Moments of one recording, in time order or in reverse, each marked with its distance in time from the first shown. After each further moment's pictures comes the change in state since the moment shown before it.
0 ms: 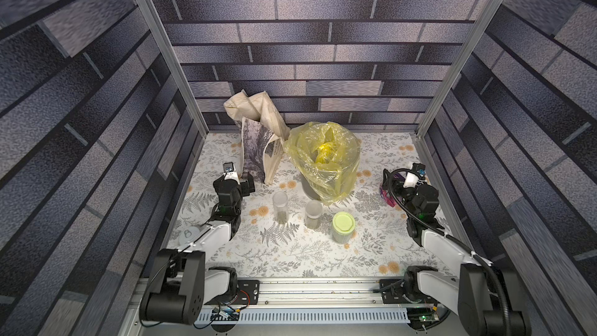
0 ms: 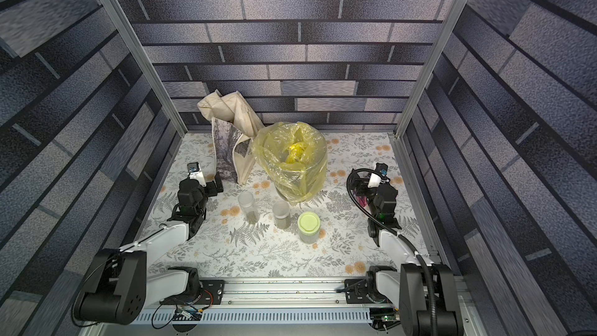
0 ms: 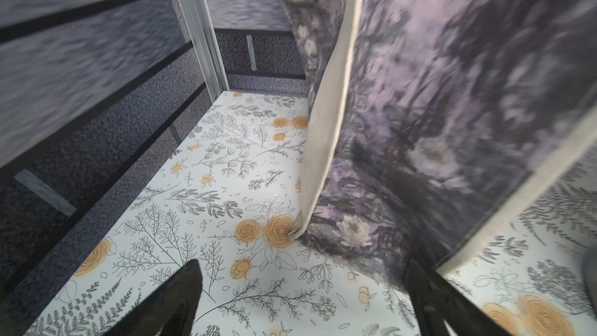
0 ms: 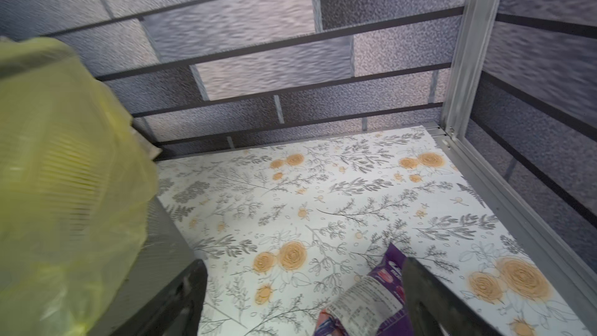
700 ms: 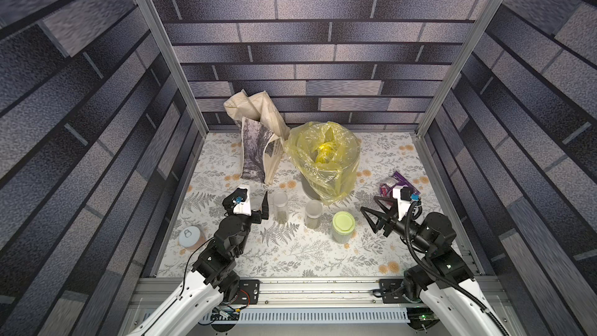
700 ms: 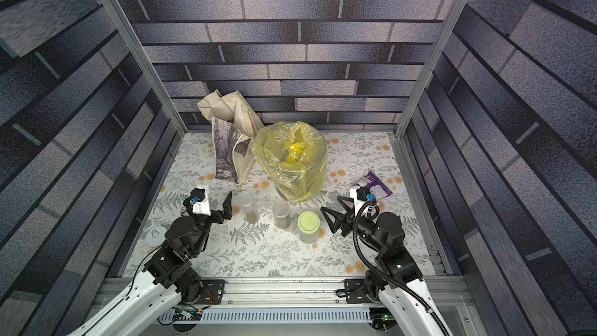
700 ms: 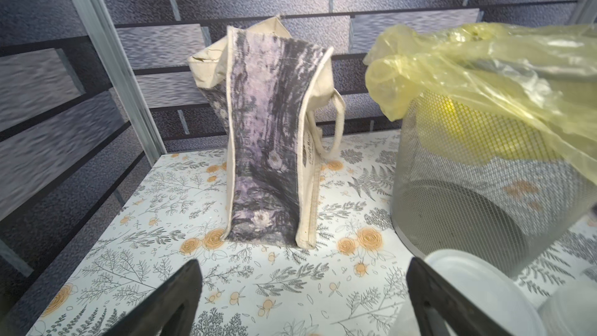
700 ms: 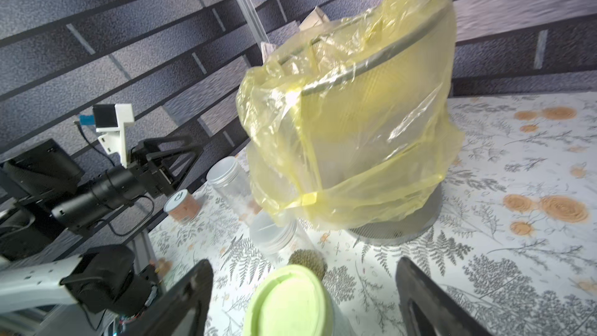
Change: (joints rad) left arm -0.509 -0.710 -0.107 -0.469 -0.208 0.057; right arm 0.395 -0.742 0.052 -0.848 -0.305 0.155
